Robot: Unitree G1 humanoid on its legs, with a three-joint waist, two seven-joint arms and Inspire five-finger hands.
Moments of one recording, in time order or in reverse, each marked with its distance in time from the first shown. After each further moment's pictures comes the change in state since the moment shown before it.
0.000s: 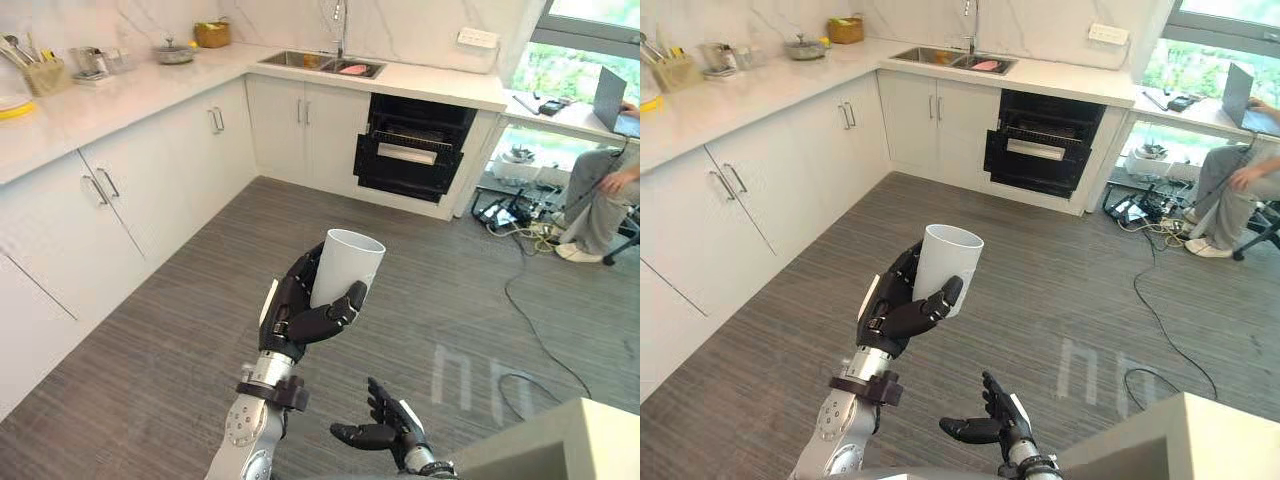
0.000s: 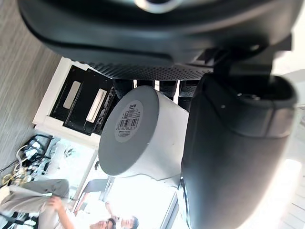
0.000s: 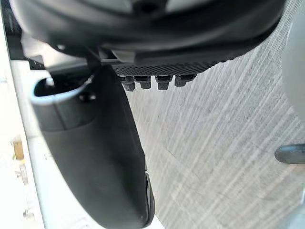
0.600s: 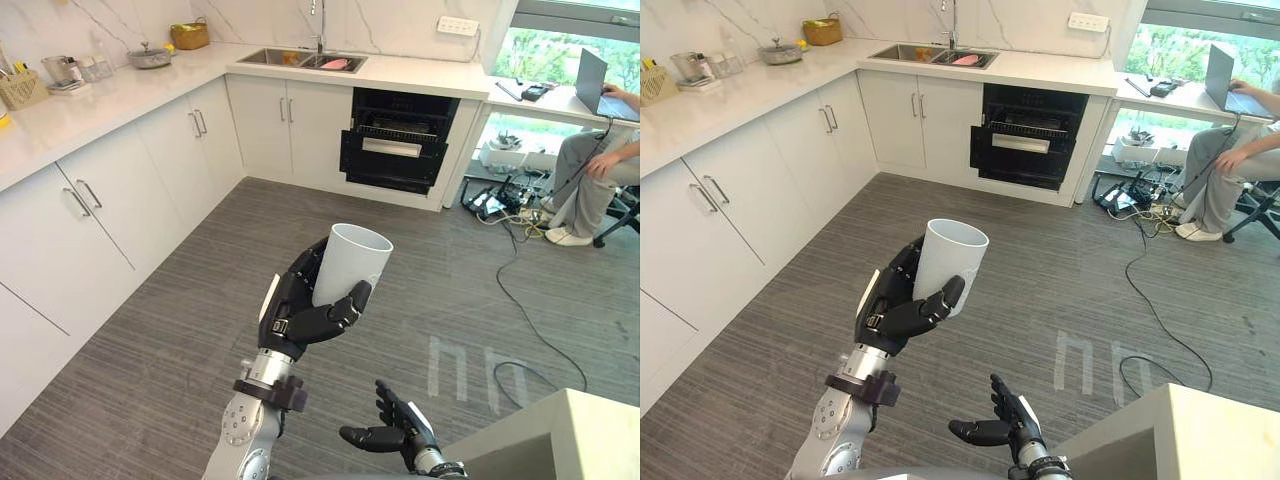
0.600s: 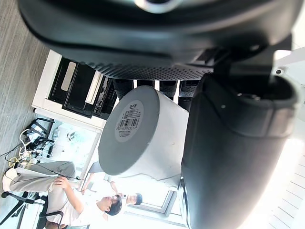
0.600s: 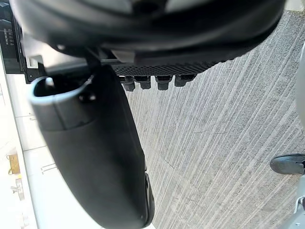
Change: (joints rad) left arm 0.004 -0.001 0.037 -0.009 0.001 0.002 -0.066; right arm 0.006 -0.051 -0.021 0.010 0.001 -0.003 0.009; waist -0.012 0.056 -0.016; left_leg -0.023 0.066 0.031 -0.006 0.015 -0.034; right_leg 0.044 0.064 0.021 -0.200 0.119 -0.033
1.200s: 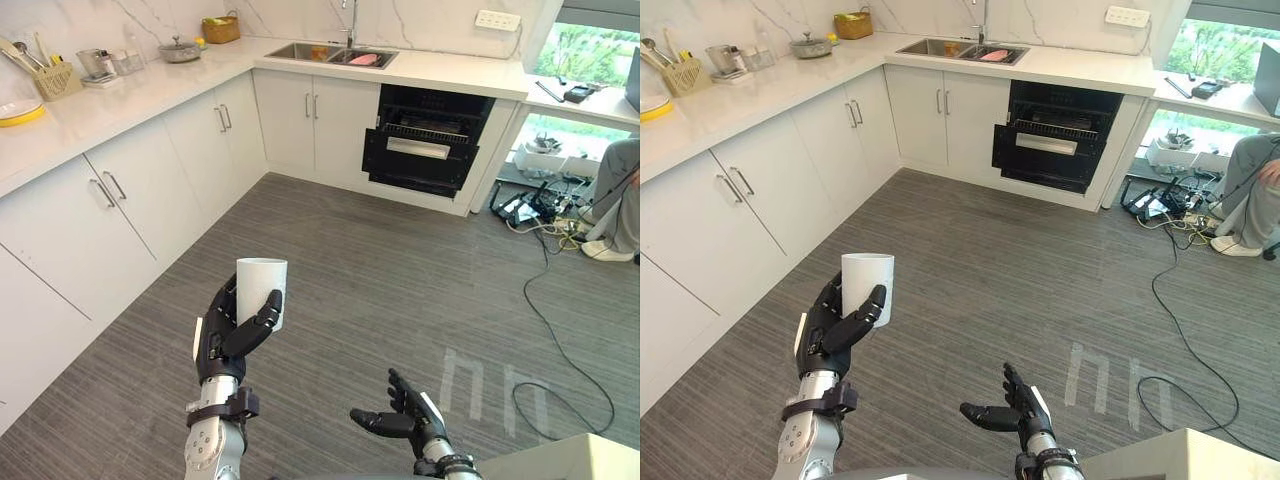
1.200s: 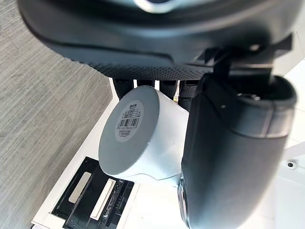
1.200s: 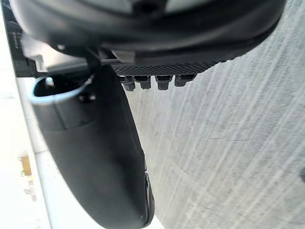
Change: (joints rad) left arm 0.117 -0.082 0.277 0.149 0.003 -0.021 0.145; right arm -0.003 0.032 -0.112 -0.073 0.001 0.019 0.003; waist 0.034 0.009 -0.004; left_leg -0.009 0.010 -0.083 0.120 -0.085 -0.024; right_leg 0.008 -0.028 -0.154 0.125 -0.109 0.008
